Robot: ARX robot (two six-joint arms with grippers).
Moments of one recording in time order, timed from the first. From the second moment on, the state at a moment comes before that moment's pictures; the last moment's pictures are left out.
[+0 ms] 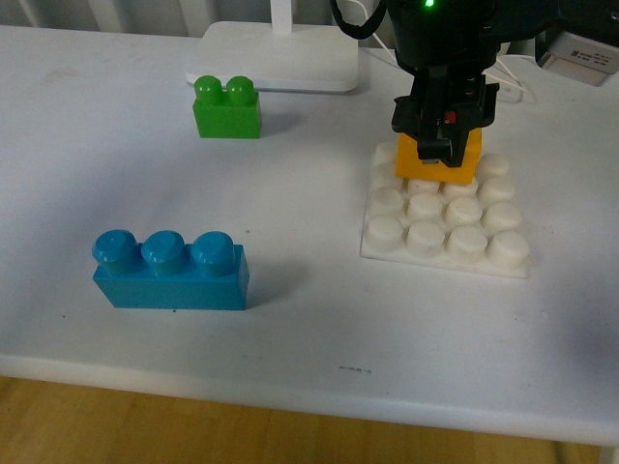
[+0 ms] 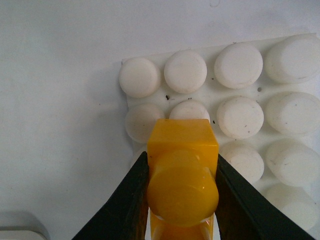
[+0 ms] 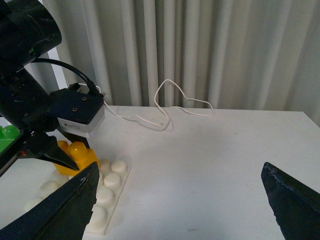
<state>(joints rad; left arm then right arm) -0.65 2.40 2.13 -0.88 0.24 1.25 0.00 0.00 0.01 0.00 0.00 0.00</state>
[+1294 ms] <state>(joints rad) -0.66 2.38 2.02 -0.80 0.23 1.21 0.00 0.00 0.01 0.00 0.00 0.00</state>
